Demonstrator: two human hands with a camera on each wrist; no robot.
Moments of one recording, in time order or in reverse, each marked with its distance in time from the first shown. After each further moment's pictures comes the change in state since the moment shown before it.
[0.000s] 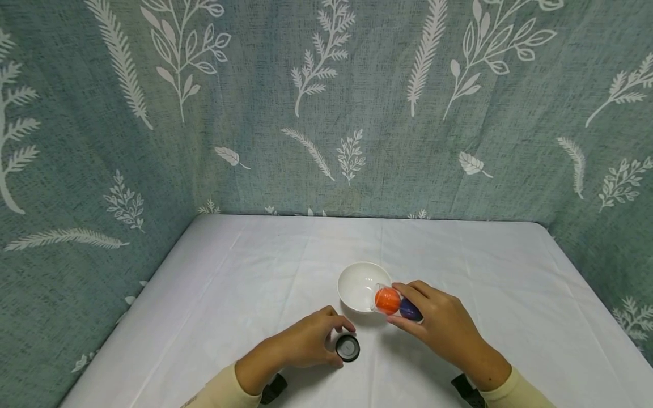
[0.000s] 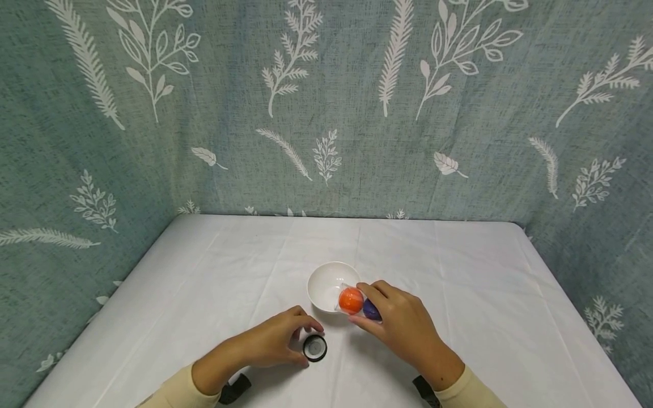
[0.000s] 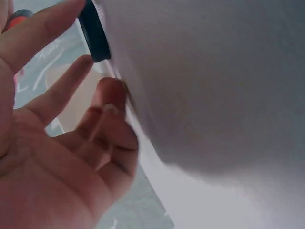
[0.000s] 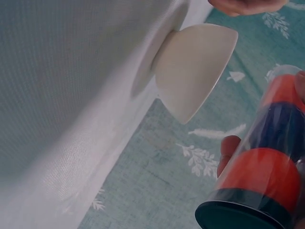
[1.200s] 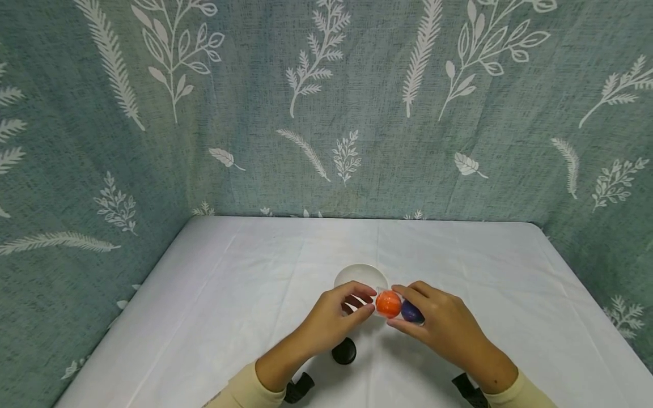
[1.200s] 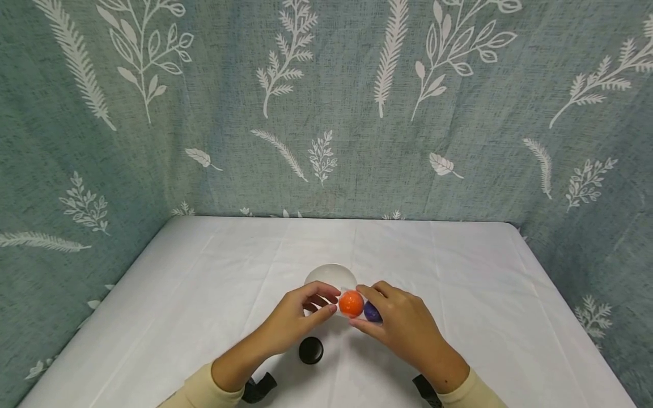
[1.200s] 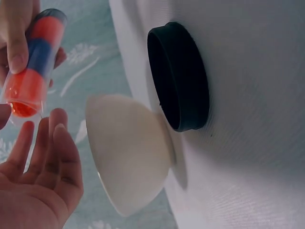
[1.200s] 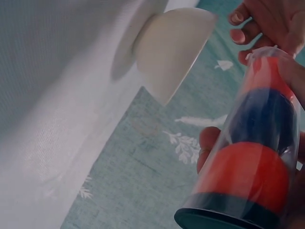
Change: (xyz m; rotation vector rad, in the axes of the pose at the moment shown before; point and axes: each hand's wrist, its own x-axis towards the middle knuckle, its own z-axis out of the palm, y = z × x) left_hand 0.033 0.045 -0.003 -0.465 0.352 0.090; right_hand 0.003 0.002 -0.012 -0.007 -0.064 0.020
